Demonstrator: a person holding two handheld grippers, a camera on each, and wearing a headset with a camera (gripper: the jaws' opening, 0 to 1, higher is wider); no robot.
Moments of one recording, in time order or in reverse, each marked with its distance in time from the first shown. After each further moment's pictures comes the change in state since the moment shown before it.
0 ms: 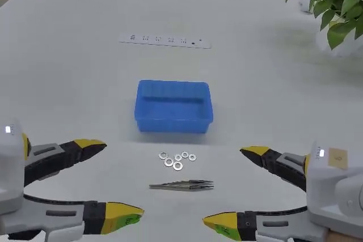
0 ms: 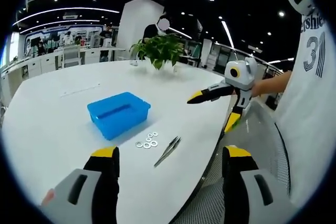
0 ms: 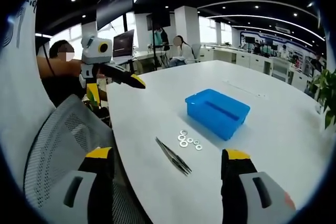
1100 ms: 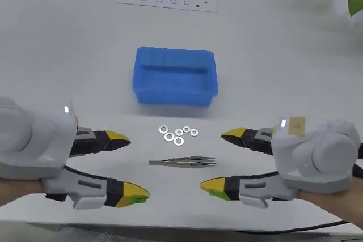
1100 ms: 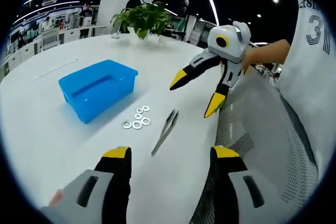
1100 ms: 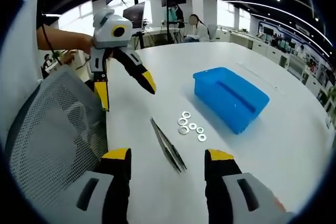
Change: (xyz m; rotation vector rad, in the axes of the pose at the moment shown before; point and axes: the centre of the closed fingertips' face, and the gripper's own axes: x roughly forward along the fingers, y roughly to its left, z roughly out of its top) left arm 0.057 0.008 -0.052 0.014 0.190 -0.168; right arm 0.050 -0.012 -0.037 -0.110 0.208 0.104
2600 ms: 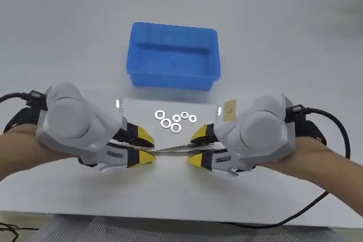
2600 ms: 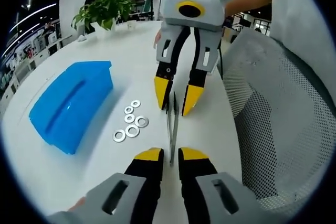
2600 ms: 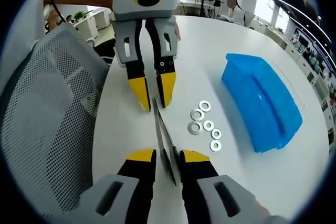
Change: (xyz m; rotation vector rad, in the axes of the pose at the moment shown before) left arm 0.047 0.019 -0.023 0.337 0.204 -0.098; right arm 0.044 0.000 -0.023 -0.231 0.247 0.152
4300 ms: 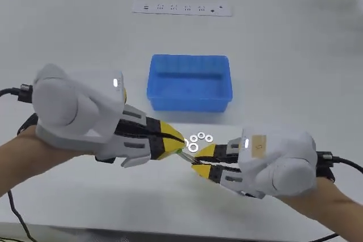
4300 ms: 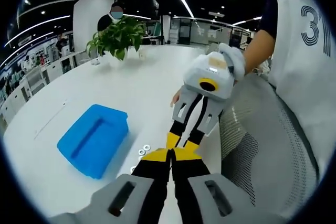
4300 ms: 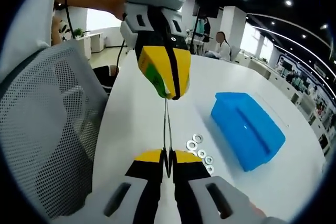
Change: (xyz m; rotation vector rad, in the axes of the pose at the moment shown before) left arm -0.052 -0.004 0.086 -0.042 -0.181 0.091; right arm -0.015 0.003 0.036 -0.033 -0.324 -0.148
